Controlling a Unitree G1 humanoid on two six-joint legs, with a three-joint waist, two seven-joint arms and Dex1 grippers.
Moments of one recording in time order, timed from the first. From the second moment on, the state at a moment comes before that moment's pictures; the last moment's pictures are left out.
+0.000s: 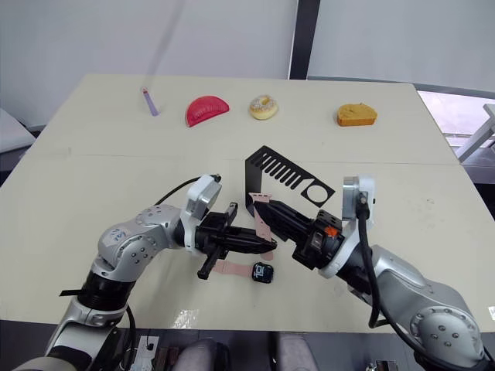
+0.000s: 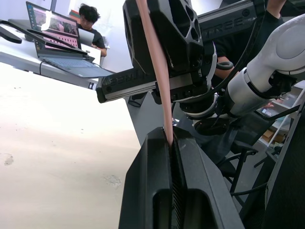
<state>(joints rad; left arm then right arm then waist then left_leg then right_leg) -0.53 0.40 -0.19 -0.23 -0.76 0.73 -1.11 -0.10 -0.64 -0.10 -0.78 1.58 0.63 0.14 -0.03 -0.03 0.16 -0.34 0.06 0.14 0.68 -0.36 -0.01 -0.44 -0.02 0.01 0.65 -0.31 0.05</state>
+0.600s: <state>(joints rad) -0.53 0.37 -0.19 -0.23 -0.76 0.73 -1.09 -0.11 -0.60 -0.09 -0.79 1.57 0.59 0.11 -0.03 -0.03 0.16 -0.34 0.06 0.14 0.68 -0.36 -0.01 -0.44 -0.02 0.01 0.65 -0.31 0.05</state>
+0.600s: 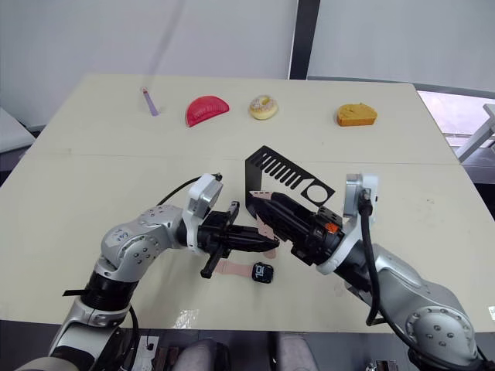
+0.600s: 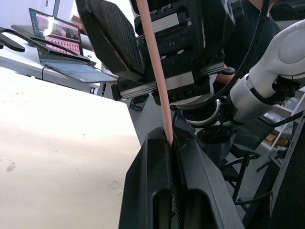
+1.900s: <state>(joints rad) -0.54 0.36 -0.17 -0.22 -0.78 0.77 -1.07 -0.10 -0.61 -0.08 -0.79 1.55 0.59 0.11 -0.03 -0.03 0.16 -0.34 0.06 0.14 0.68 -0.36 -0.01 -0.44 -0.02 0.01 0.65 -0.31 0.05</state>
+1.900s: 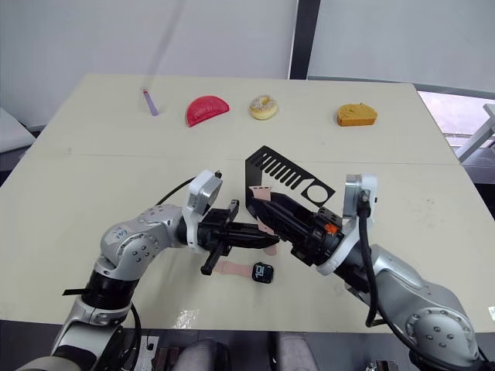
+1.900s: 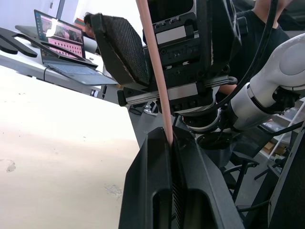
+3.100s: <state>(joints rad) -0.54 0.36 -0.17 -0.22 -0.78 0.77 -1.07 -0.11 -0.62 -0.06 -0.79 1.55 0.59 0.11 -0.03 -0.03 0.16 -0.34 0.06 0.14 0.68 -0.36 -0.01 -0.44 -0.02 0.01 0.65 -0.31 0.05</state>
